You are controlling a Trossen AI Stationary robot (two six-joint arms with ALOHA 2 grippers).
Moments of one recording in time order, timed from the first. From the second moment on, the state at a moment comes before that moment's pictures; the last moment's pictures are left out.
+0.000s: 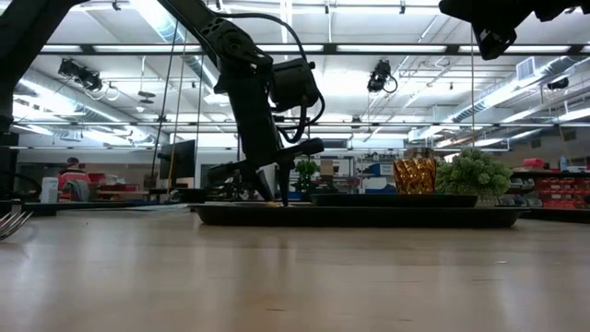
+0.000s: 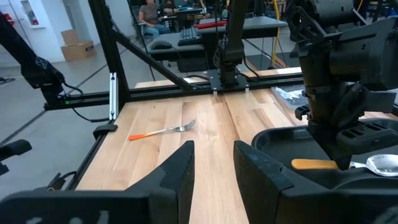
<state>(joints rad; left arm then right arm) 0.22 1.99 1.29 -0.47 -0.18 -1.26 0.66 1.05 0.44 0.43 0.68 0.21</state>
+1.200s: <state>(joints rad) -0.30 1.89 1.38 -0.70 0.07 -1.28 0.68 1.05 0.43 0.44 0.68 0.18</state>
